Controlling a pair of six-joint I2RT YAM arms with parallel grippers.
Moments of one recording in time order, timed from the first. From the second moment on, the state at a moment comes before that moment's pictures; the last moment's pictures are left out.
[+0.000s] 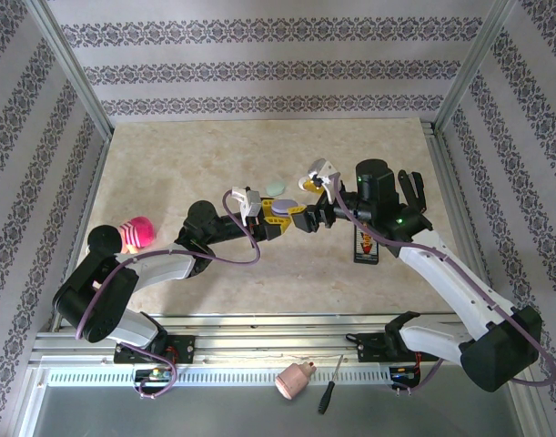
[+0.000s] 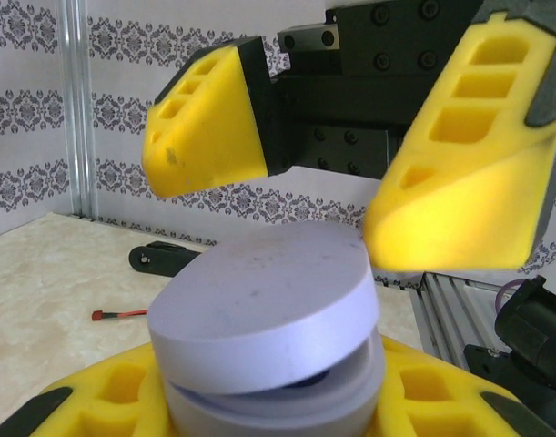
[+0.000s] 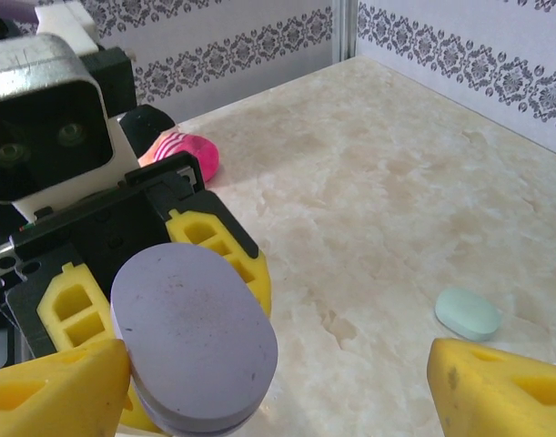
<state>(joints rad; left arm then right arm) -0.58 1.46 0.60 1.00 0.70 -0.19 0.47 1.13 1.00 -0.30 -0.59 -0.13</state>
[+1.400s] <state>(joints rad) -0.55 1.40 0.52 1.00 0.72 -0.13 0.20 1.40 0.97 -0.39 -0.37 0.32</state>
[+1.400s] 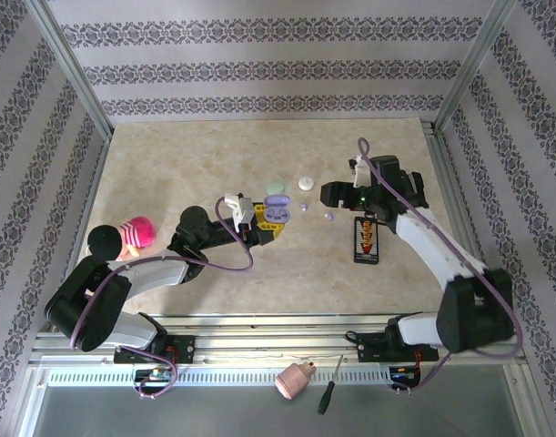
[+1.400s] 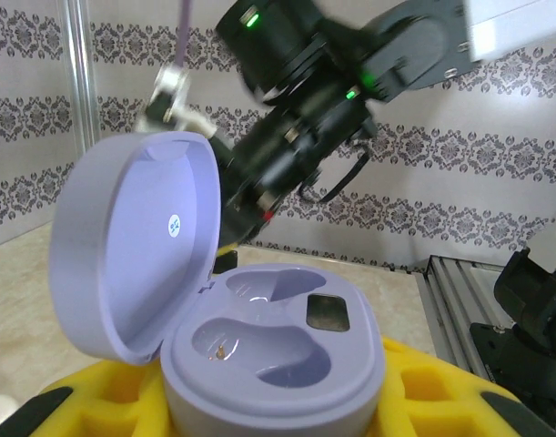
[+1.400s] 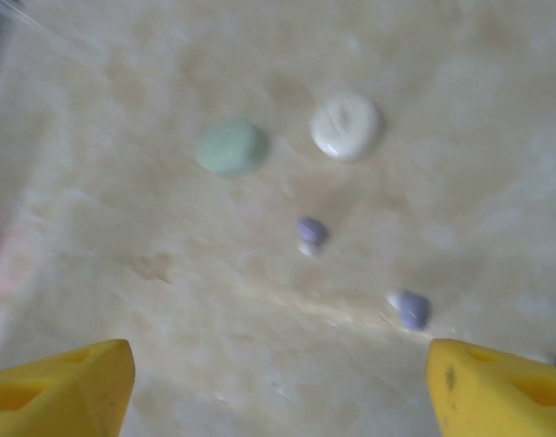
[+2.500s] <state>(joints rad) -0.55 1.37 0.49 1.00 0.72 -0.12 0.26 1.90 1.18 -0.47 -0.40 0.36</state>
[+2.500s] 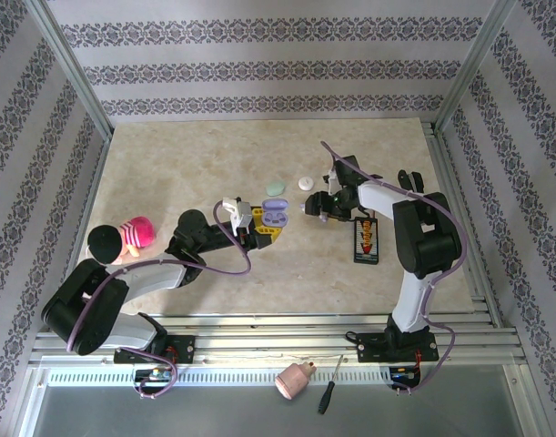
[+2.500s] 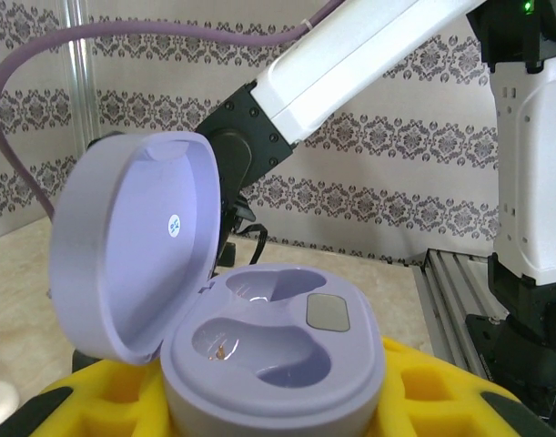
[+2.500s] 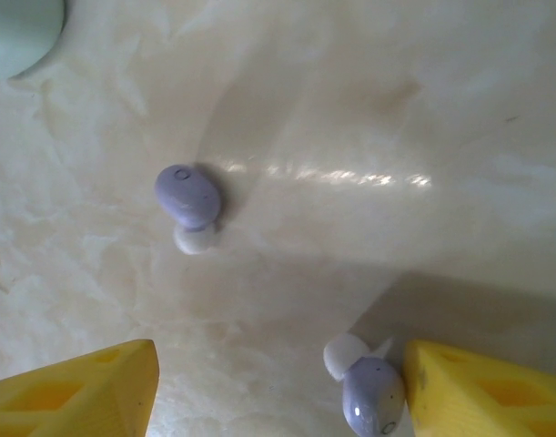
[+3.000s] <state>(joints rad) -0.55 1.33 0.49 0.94 0.72 -0.08 0.29 1.82 1.08 -0.40 -0.54 0.39</state>
